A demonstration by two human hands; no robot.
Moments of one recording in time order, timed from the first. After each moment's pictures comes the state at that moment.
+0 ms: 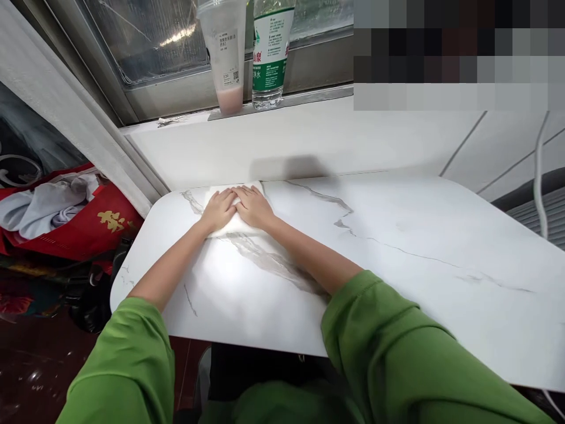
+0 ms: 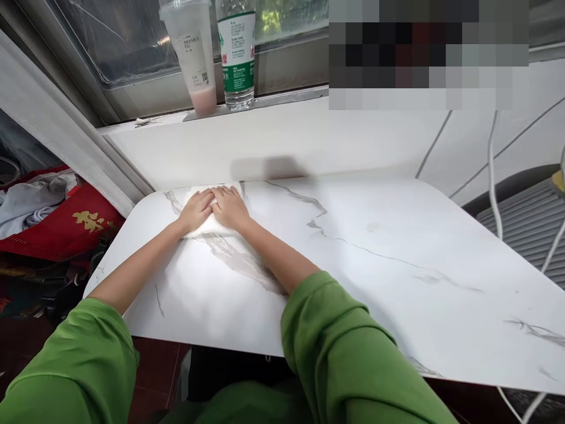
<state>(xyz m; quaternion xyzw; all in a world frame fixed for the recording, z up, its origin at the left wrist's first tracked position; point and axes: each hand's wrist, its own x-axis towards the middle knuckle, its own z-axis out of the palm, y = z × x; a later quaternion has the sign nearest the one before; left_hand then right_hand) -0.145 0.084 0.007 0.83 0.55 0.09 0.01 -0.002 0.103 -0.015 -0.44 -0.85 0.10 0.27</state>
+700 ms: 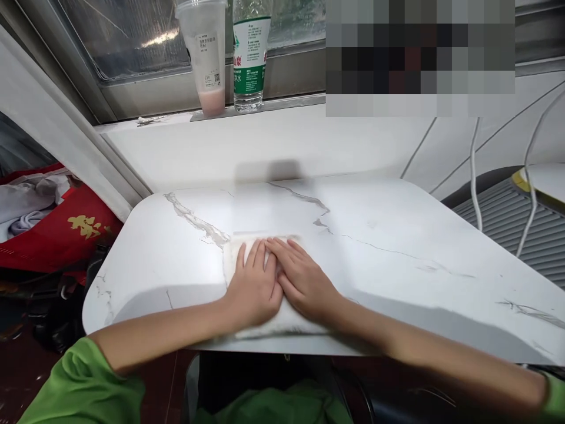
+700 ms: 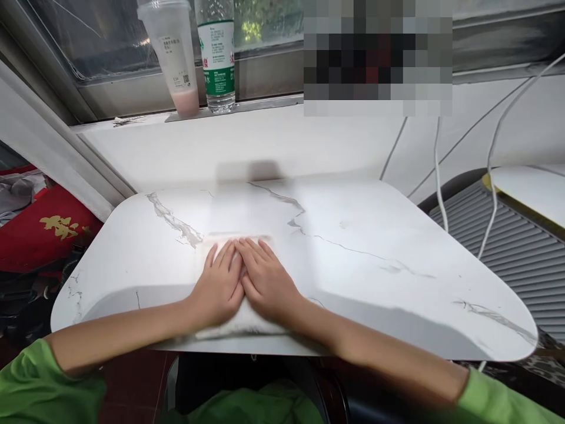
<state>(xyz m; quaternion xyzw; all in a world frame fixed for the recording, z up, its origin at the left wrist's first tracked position) -0.039 -0.077 0.000 0.87 0.49 0.10 0.04 0.113 -0.059 -0.020 -0.41 -0.87 0.09 0.26</state>
